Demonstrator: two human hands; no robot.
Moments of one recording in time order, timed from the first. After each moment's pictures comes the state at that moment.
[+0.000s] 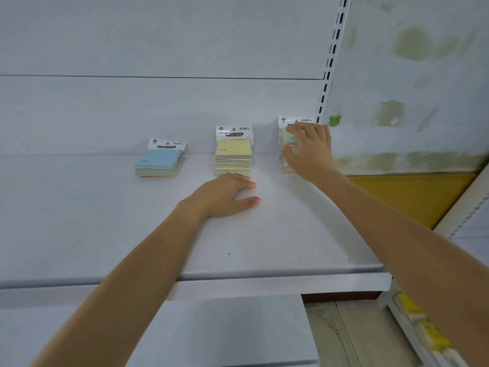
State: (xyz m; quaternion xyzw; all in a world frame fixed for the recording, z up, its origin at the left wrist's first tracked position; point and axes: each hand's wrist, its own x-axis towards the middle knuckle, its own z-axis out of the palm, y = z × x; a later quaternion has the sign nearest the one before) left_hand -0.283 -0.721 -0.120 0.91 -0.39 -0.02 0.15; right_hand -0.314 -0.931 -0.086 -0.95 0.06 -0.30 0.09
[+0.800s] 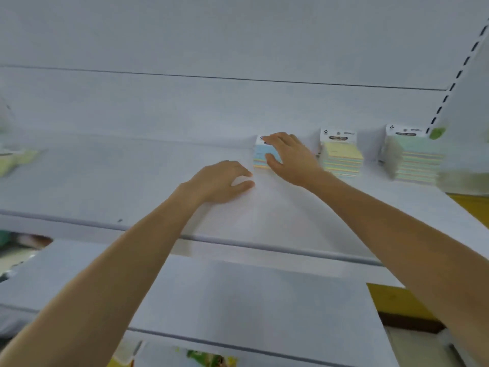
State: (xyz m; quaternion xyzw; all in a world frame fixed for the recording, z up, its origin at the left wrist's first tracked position) left_hand -0.256 -0.494 -0.101 0.94 -0.32 0.06 0.09; right_hand -0.266 -0.683 -0.082 -0.96 -0.13 -0.21 0.11
